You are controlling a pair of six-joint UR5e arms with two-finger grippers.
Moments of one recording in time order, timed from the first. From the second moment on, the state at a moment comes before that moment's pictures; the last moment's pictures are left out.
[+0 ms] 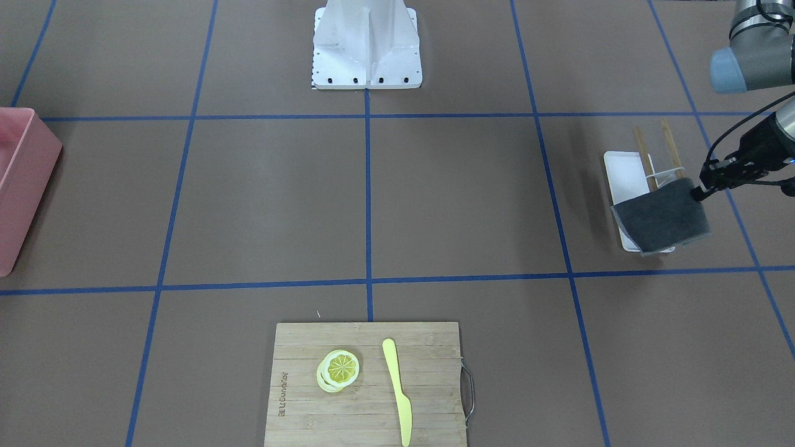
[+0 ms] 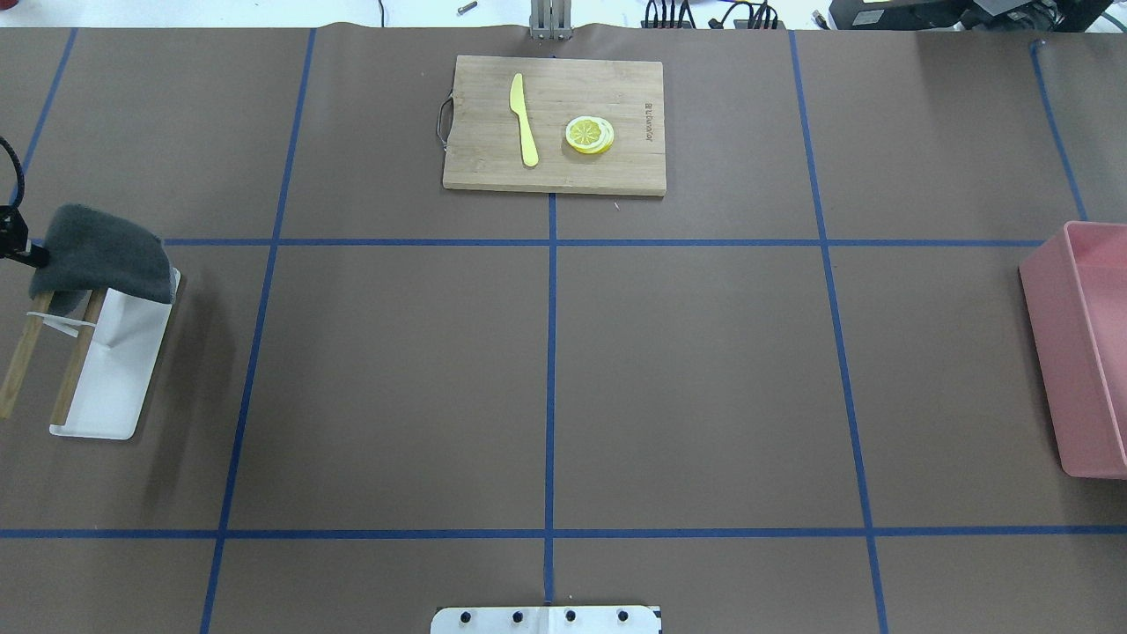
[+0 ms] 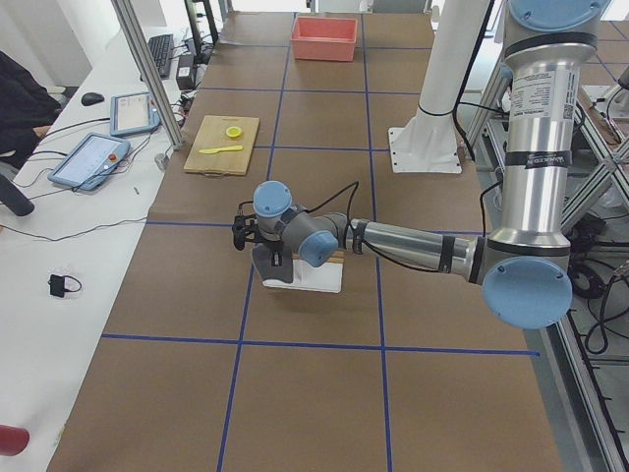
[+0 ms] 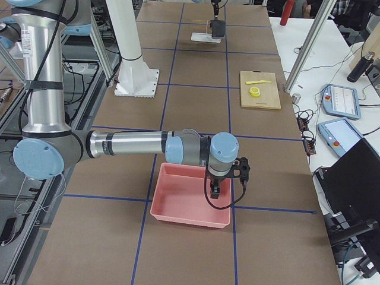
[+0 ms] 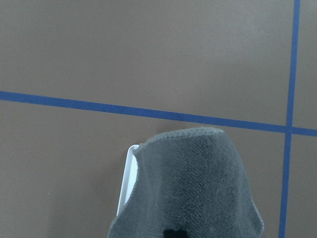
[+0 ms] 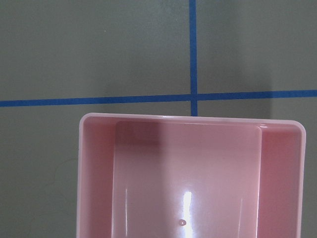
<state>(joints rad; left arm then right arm) -1.21 -1.57 -1.68 -2.08 -2.41 -0.79 1.58 -1.58 1.66 -1.65 2.45 0.03</state>
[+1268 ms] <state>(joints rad) -1.21 -1.58 -1.68 -2.07 -2.41 -0.79 1.58 -1.58 1.66 -1.65 2.45 0.03</state>
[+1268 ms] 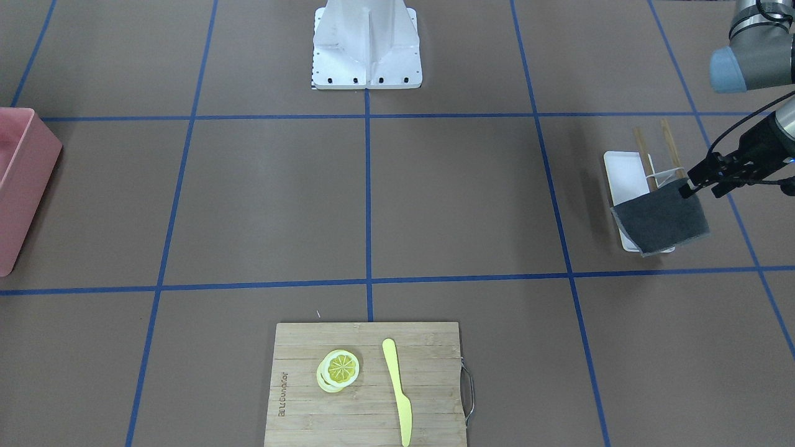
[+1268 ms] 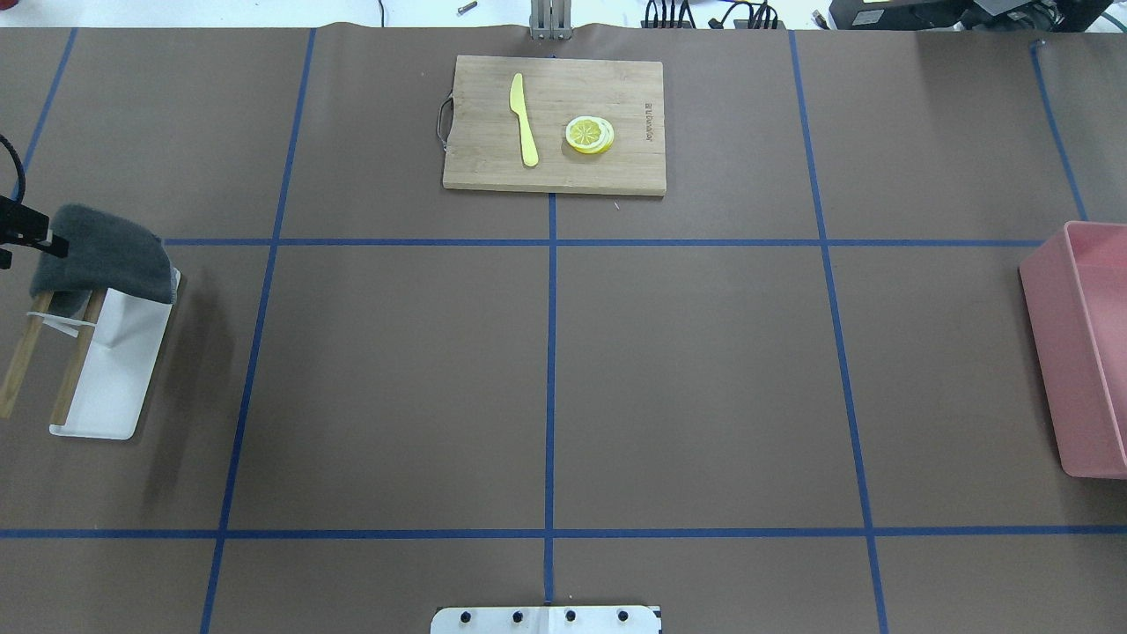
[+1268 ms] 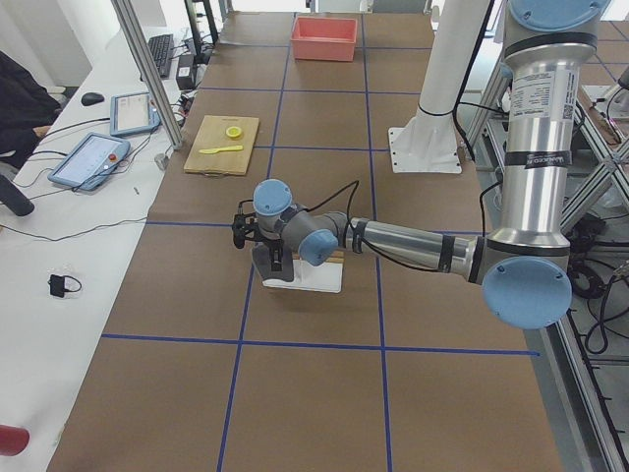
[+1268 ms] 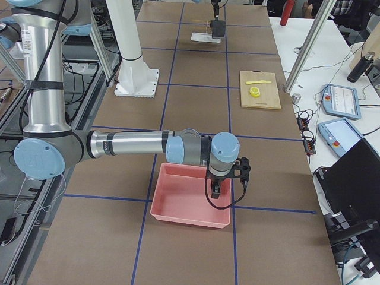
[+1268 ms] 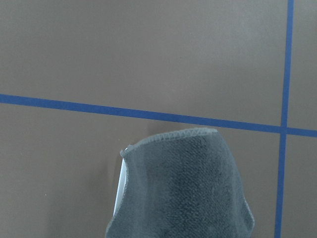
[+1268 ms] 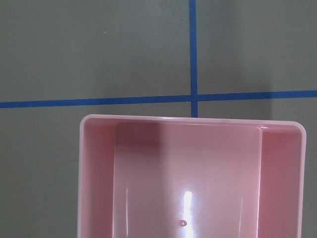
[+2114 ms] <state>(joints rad) -1.17 -1.58 -1.68 -2.07 -2.41 -0.83 1.57 -1.58 1.67 -1.65 2.45 0.06</state>
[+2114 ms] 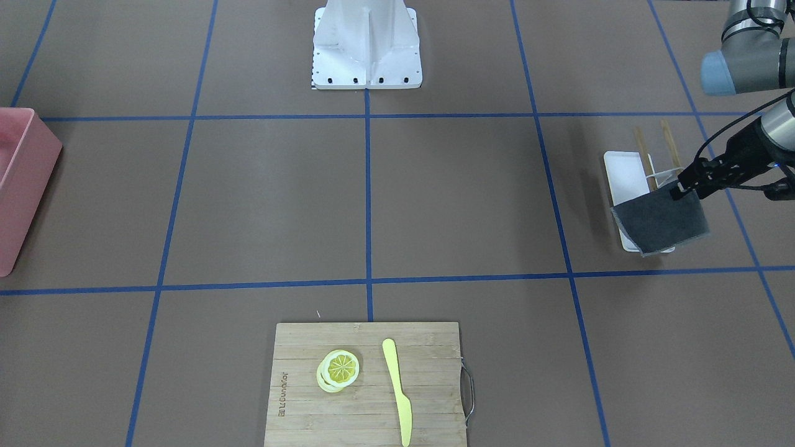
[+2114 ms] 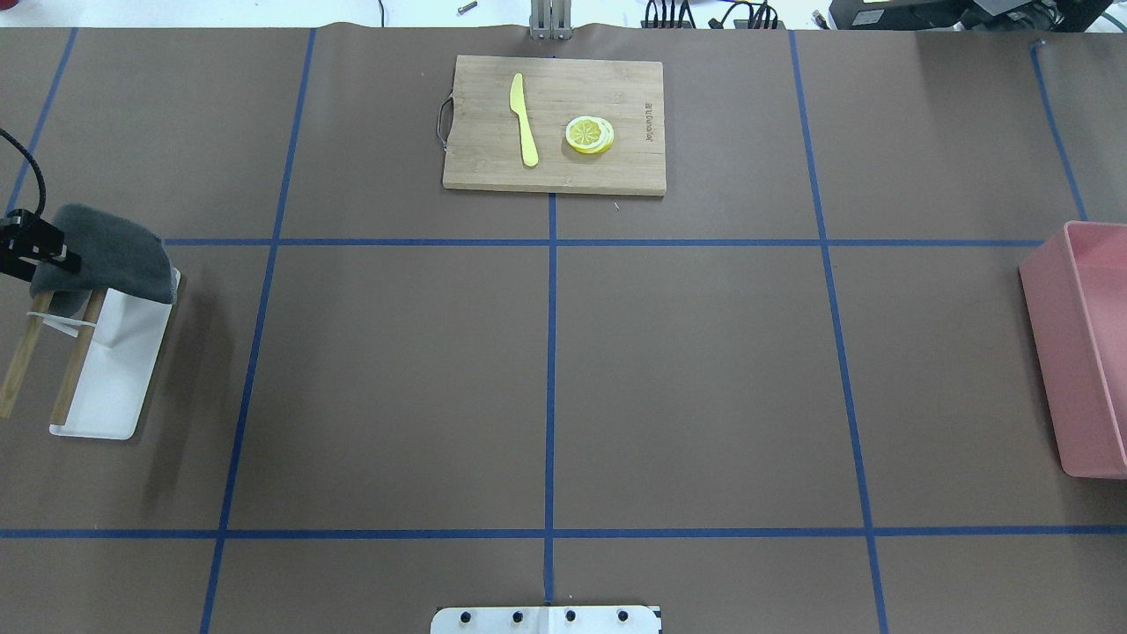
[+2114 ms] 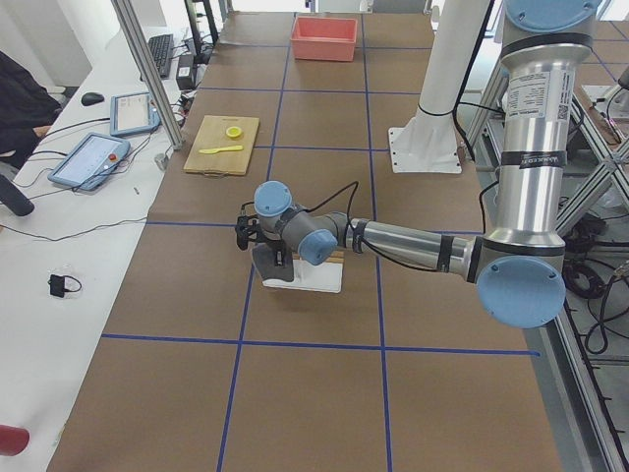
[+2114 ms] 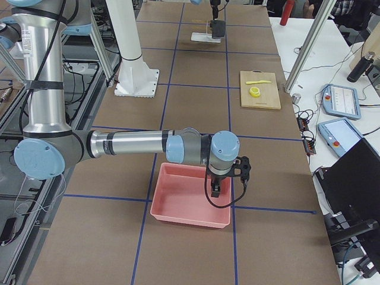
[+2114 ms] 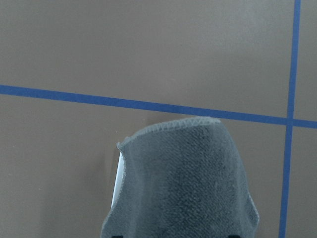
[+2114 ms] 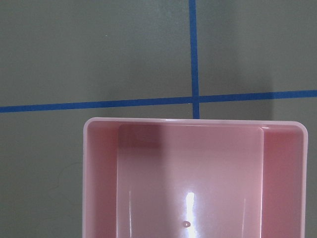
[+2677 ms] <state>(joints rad) -1.18 -1.56 -1.69 -2.07 -2.45 -0.84 1.57 -1.58 1.67 -1.65 2.47 0.06</state>
